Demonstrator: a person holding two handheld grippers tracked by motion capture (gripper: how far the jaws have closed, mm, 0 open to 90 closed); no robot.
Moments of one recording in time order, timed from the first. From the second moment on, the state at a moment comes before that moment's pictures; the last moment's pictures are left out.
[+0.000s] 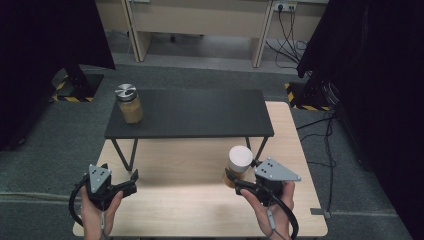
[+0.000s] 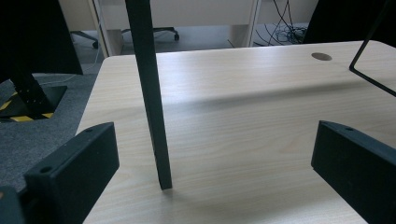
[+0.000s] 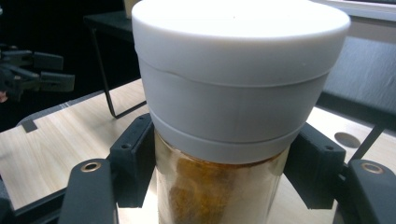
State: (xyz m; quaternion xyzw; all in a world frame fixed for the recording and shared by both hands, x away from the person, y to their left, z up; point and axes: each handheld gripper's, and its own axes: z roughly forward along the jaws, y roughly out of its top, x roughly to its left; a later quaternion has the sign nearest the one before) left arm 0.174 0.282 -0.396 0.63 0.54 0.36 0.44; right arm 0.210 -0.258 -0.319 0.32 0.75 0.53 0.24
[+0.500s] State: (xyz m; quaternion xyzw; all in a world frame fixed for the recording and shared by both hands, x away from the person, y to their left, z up) left arm 0.175 0.281 -0.397 0.63 0.54 0.36 0.44; right arm 0.247 -0.264 -0.269 0.32 0.73 0.55 0.26
